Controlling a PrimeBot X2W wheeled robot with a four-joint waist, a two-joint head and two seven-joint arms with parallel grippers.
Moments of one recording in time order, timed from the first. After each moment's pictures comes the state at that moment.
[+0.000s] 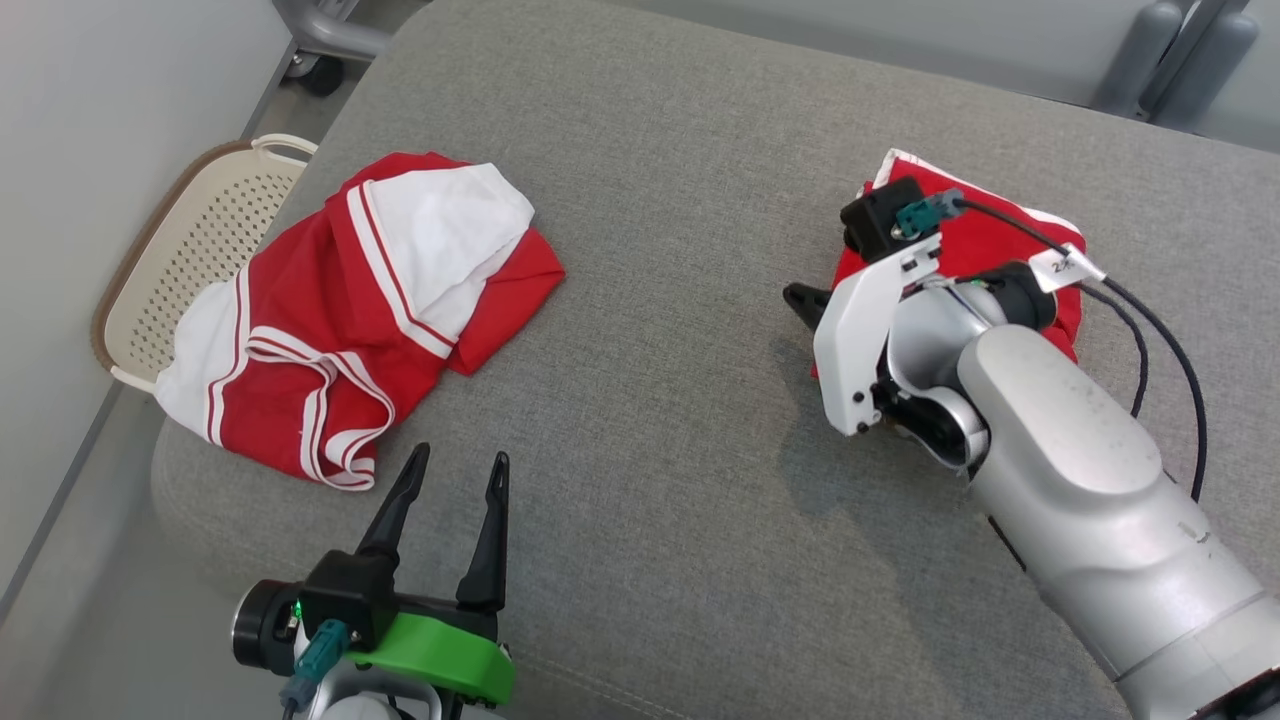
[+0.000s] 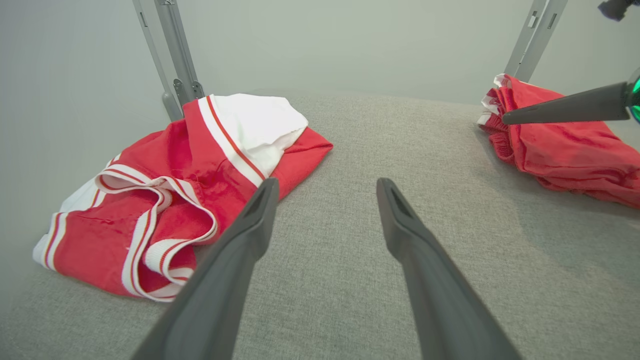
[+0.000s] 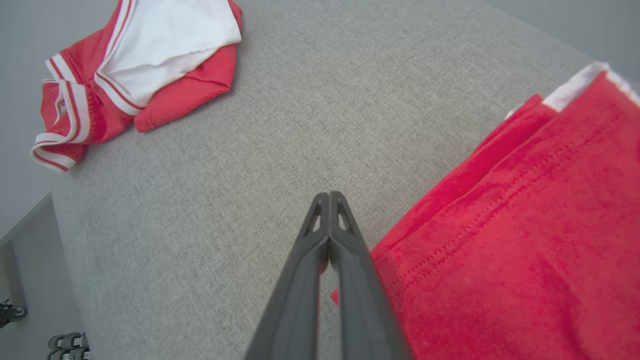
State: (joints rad) left arm -0.07 0.05 -0.23 0.20 -0.18 -0.08 -0.26; right arm -0.76 -0.19 0.53 0.55 0.49 0.13 0.44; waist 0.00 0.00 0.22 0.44
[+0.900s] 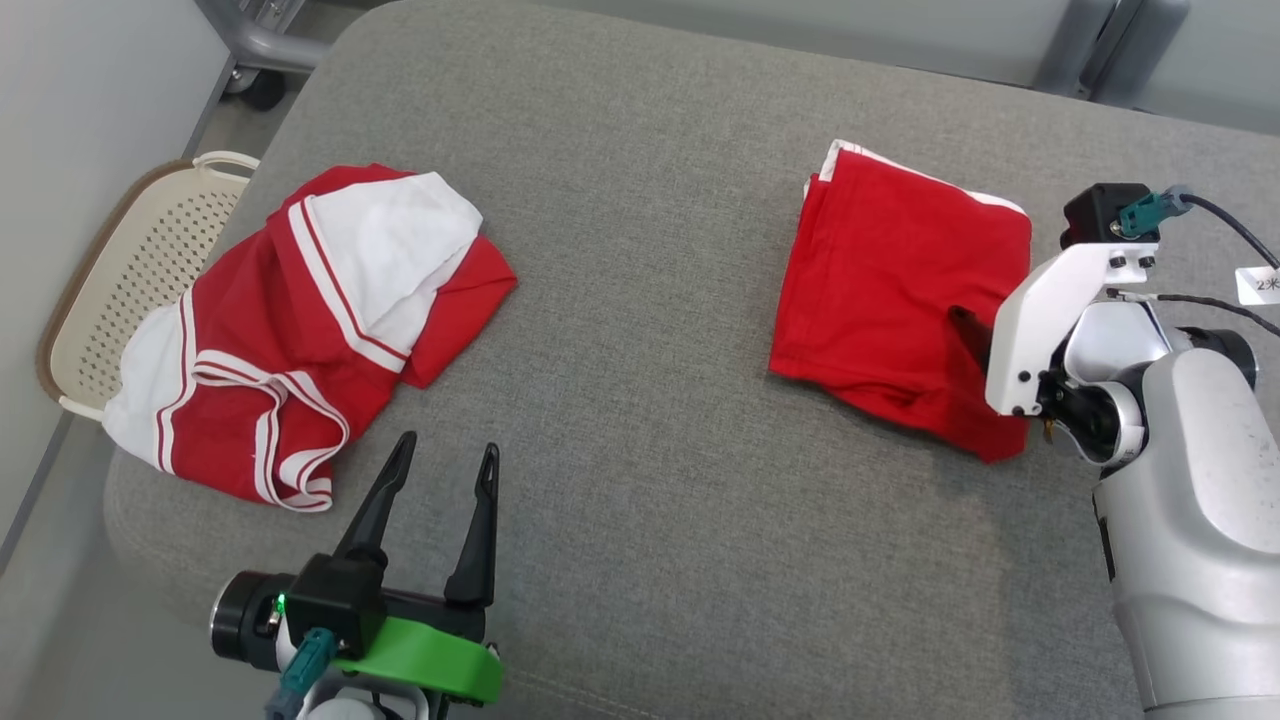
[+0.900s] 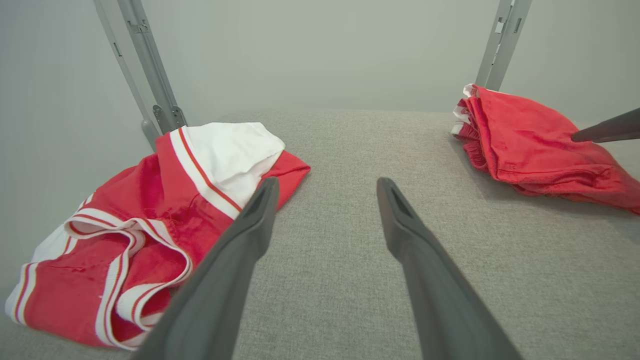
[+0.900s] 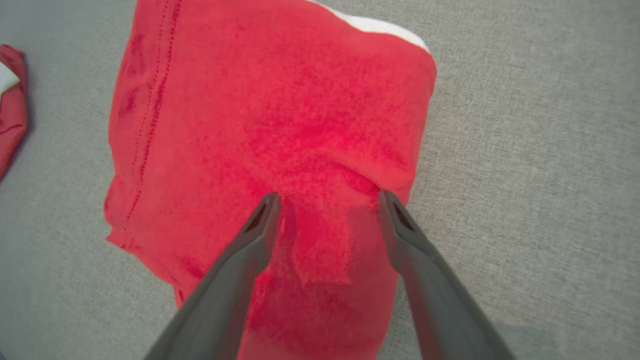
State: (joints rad) left arm -0.04 0.05 -0.20 0.12 -0.12 -0.10 -0.26; right arm -0.59 -0.11 -0.08 0.41 0.21 0.13 0.73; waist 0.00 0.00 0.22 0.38
